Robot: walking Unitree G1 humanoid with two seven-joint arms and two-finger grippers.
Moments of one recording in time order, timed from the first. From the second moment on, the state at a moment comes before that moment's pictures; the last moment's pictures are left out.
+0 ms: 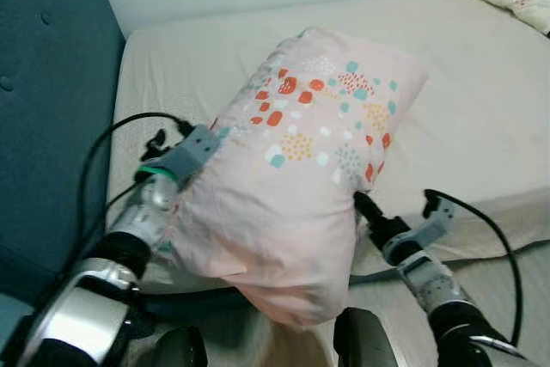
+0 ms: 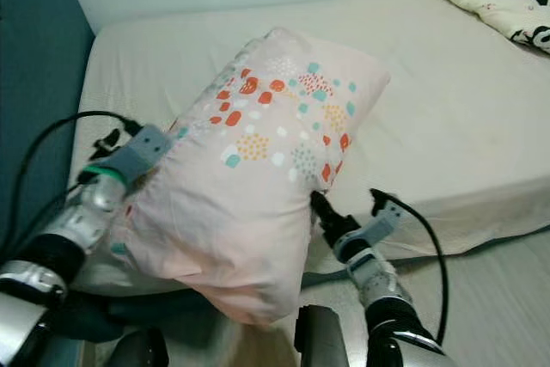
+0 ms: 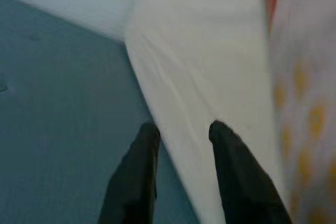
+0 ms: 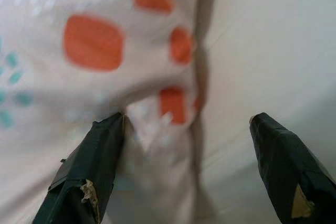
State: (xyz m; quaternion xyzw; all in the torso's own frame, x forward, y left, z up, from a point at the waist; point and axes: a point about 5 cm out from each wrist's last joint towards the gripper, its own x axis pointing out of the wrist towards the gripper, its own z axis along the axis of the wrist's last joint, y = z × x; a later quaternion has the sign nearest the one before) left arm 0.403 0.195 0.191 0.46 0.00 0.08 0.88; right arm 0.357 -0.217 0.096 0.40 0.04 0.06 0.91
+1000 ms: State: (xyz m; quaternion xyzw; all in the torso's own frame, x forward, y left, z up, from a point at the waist) left arm 0.322 0.129 0.144 0.21 0.03 -0.45 0.87; right arm 0.380 -0.230 0.135 0.34 0.02 0.01 0.94
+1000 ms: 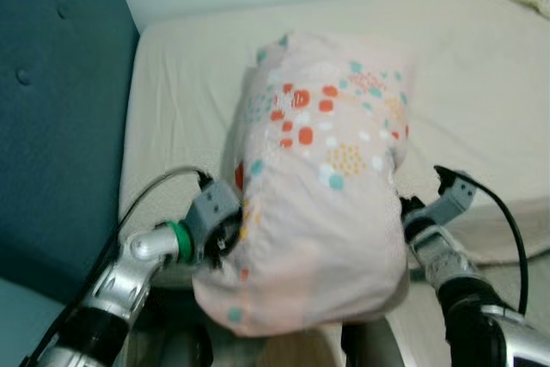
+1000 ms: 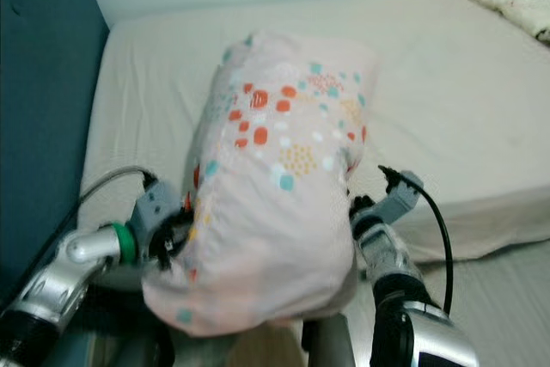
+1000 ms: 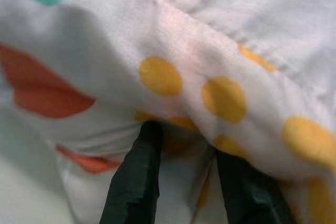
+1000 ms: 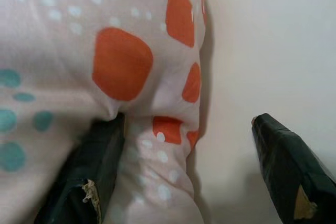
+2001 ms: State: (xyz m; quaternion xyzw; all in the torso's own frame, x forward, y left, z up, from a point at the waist) left arm 0.359 0.184 0.252 0.23 -0.16 -0.02 0.96; right arm 0.412 -0.163 0.239 0.27 -0.12 0.23 0.93
